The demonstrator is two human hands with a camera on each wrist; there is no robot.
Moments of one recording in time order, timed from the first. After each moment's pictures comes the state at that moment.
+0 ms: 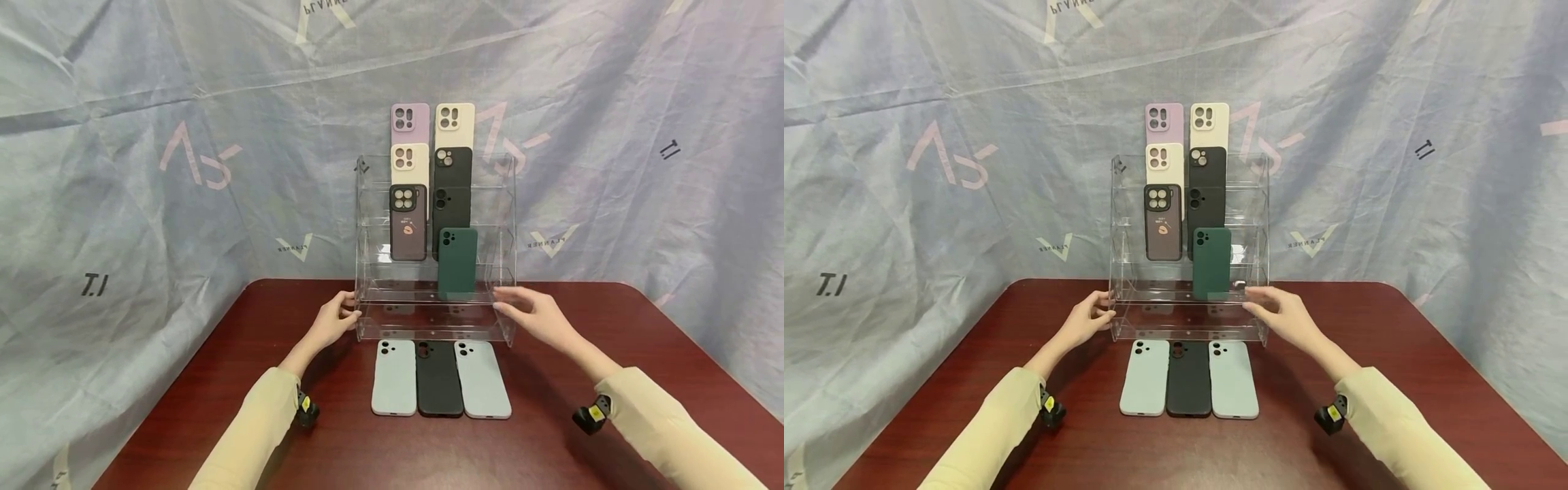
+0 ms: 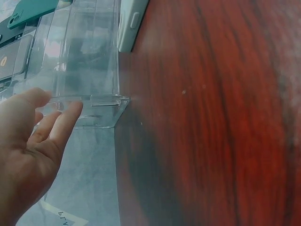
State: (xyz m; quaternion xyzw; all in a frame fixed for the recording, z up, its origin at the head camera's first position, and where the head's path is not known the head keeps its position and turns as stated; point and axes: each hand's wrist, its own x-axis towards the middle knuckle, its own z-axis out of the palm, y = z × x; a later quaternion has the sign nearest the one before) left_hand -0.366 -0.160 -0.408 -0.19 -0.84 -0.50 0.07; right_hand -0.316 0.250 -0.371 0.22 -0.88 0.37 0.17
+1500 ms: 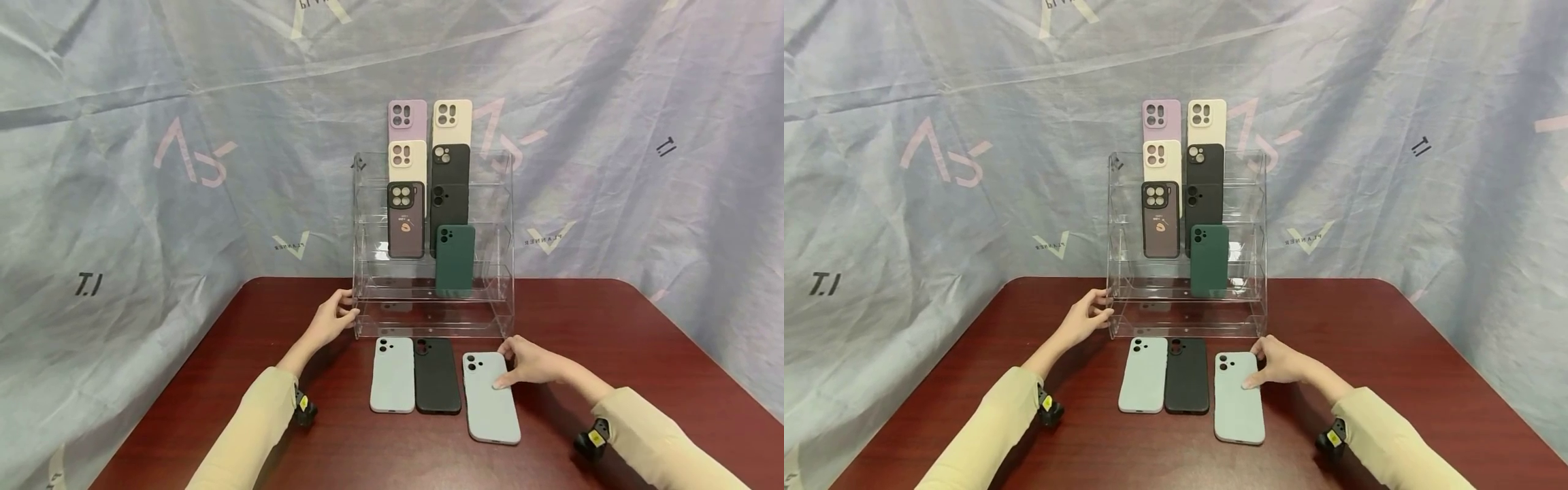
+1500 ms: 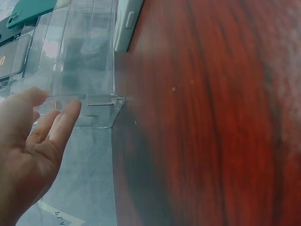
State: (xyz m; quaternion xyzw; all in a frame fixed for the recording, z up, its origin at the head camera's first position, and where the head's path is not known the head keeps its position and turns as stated) left_hand -0.347 -0.156 -0.390 -0.20 -0.83 -0.52 0.05; right_hand -0.283 0.247 -0.408 0.22 -0.92 0.31 -0.11
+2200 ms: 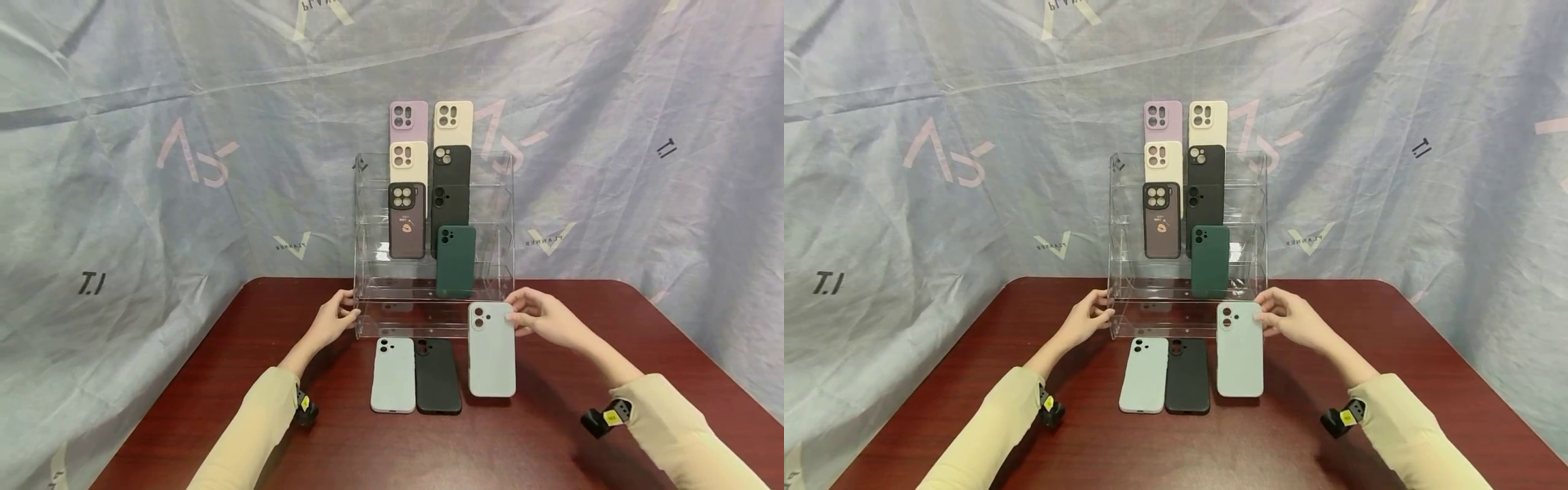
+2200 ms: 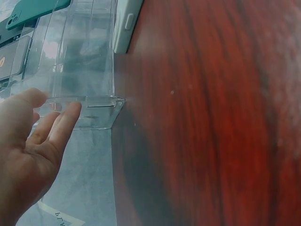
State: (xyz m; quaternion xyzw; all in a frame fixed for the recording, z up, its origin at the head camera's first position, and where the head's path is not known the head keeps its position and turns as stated) left_hand -0.336 -0.153 -0.381 -0.19 -0.84 -0.51 0.05; right_hand -0.293 0.256 -0.352 0.21 -0.84 0.49 0.00
